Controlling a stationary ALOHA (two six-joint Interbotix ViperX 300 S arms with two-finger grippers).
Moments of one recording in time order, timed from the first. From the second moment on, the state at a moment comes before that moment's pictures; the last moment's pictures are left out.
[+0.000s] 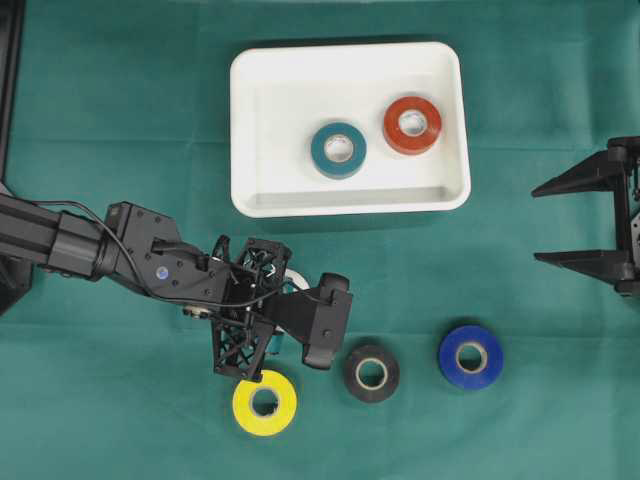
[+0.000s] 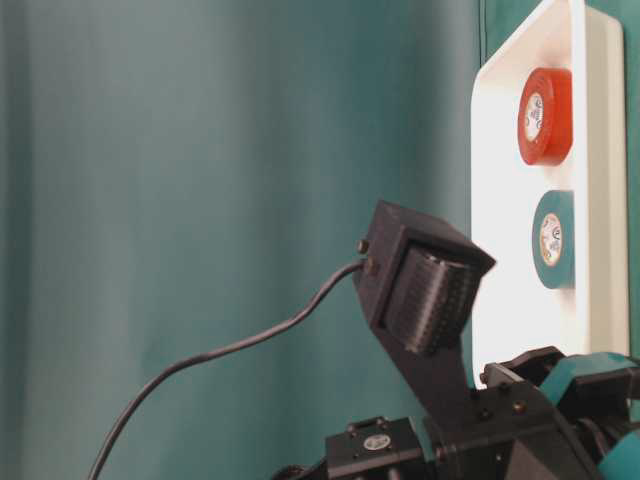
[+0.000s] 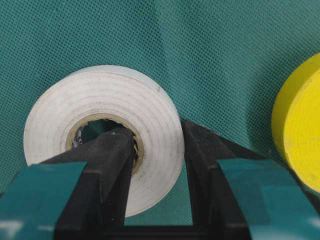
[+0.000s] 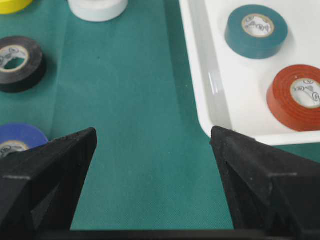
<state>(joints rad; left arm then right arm) -0.18 0.22 0.46 0.00 0.54 0.04 0.01 -0.98 1.29 -0.33 0.15 0.49</state>
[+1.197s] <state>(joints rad) -0.18 -0.06 0.37 0.01 0.84 0.04 0.01 -0.98 1.29 -0.33 0.16 0.49</state>
